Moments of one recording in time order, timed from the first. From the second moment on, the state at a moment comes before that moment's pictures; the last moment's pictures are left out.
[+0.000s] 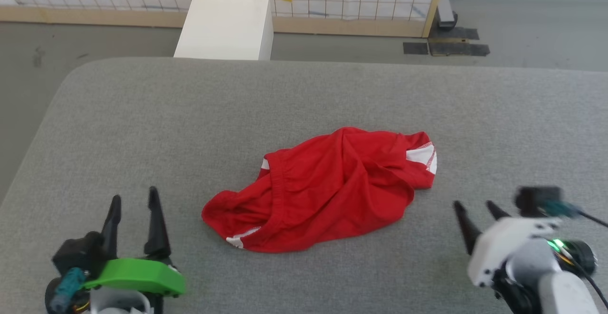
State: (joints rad) left arm 0.01 0.26 -0.12 0.04 -0.51 0.14 -0.25; right arm -0.07 -0.05 -0.10 0.13 0.20 0.13 0.34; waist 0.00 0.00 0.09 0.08
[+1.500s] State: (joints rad) left arm -0.06 0.06 -0.09 0.15 -0.29 -0.08 -0.26; right arm -0.06 -0.08 -0.35 0.00 0.13 0.13 0.87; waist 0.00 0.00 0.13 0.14
